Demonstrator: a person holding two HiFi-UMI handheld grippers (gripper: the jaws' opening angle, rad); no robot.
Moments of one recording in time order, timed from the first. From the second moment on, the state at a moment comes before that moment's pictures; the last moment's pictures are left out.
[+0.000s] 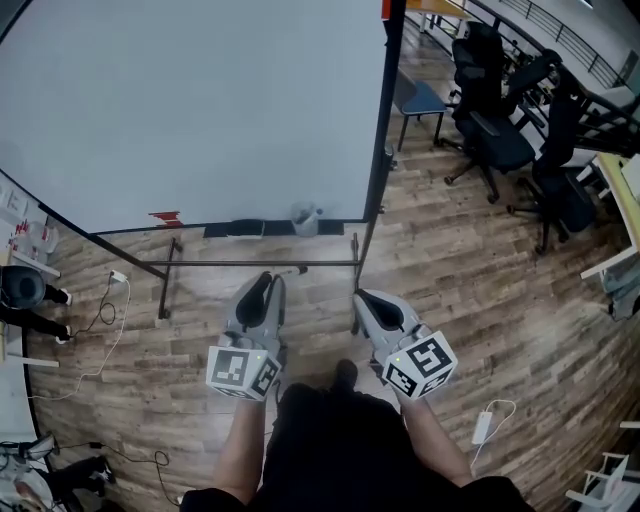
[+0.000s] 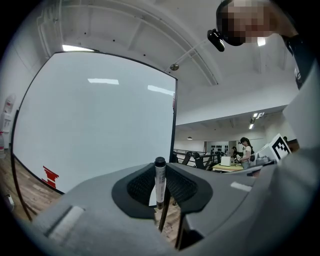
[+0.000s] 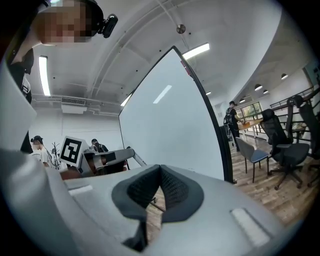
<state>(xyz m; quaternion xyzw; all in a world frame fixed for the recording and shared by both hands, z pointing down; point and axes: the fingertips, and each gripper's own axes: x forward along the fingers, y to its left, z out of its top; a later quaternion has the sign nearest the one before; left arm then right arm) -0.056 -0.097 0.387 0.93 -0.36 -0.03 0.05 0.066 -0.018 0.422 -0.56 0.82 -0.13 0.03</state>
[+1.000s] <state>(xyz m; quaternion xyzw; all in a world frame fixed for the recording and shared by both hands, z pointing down) -0.016 -0.252 0.431 0.95 -0.31 0.01 0.08 0.103 -0.116 0.427 -0.66 0.74 -0.15 0.04</state>
